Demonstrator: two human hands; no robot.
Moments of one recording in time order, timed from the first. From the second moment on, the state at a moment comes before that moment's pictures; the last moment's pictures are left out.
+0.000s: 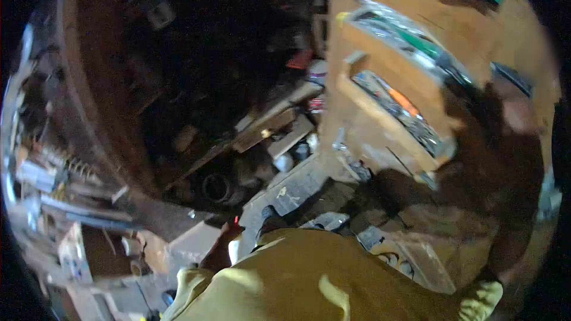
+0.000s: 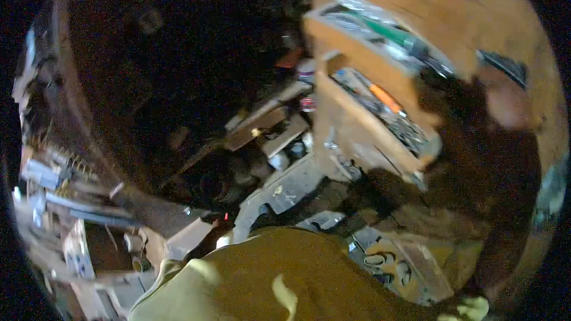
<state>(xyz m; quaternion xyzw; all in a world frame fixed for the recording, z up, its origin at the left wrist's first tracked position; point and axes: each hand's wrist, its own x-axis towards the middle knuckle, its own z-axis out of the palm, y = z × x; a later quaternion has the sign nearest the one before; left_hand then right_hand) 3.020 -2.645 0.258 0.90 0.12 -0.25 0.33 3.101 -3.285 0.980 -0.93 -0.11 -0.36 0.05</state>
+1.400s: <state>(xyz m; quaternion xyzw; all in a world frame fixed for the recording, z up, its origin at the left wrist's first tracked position) 3.037 -2.709 0.316 0.91 0.11 -0.25 0.30 2.986 -3.258 0.894 -0.84 0.04 -0.49 0.23</state>
